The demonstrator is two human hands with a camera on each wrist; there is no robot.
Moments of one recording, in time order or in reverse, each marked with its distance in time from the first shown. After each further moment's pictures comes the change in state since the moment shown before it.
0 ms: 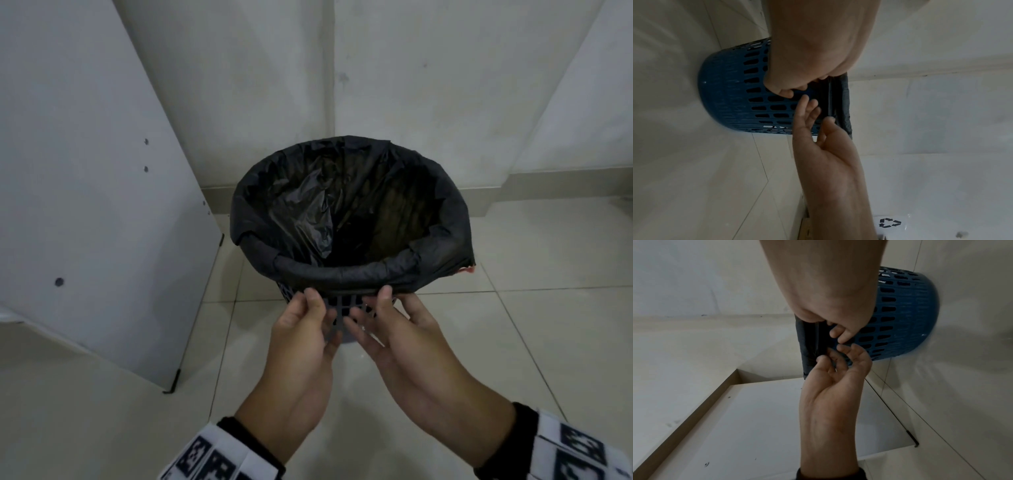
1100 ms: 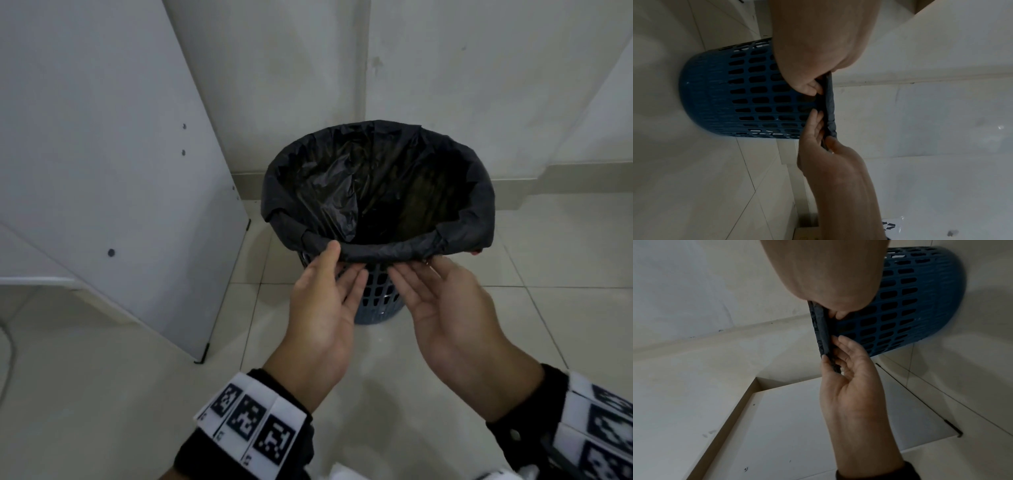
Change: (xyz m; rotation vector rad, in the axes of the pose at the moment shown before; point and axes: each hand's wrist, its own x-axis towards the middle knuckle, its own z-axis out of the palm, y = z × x) left_hand -0.002 0.023 0.009 -0.329 0.032 0.042; right_hand 0.005 -0.026 0.017 0.166 0.104 -0.060
